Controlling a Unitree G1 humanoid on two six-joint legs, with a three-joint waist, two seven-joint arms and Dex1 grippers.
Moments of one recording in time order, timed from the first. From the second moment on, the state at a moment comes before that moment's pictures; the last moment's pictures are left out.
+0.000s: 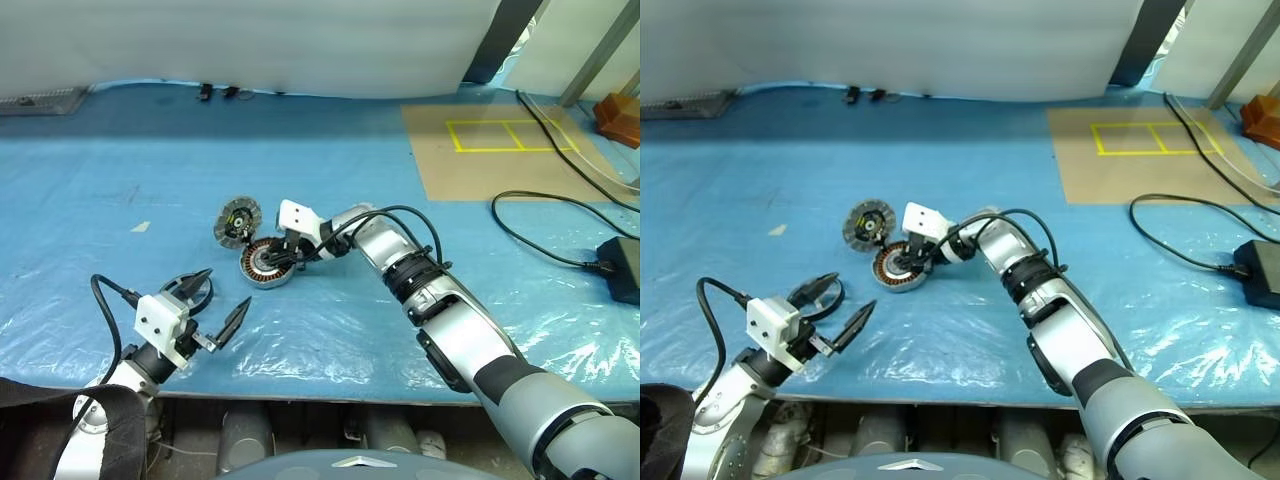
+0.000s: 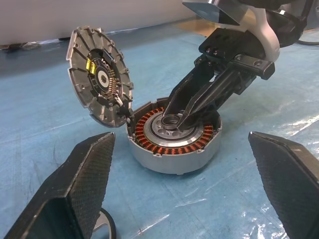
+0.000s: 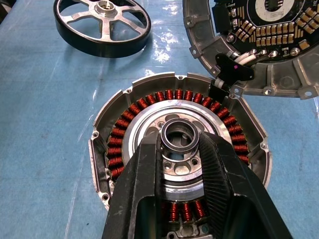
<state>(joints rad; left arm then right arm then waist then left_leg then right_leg) 0.38 0.38 0.13 -0.40 -0.33 -0.07 -0.61 -0.97 -0.09 0.43 0.78 -0.08 0.15 1.12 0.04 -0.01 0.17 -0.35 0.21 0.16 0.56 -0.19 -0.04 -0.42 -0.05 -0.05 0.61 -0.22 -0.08</state>
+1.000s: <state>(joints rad) 0.35 0.38 0.12 -0.39 -0.33 -0.06 -0.60 -0.97 -0.09 0.30 0.81 0.00 0.22 1.12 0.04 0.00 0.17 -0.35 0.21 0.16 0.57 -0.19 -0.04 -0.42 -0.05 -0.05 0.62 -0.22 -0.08</state>
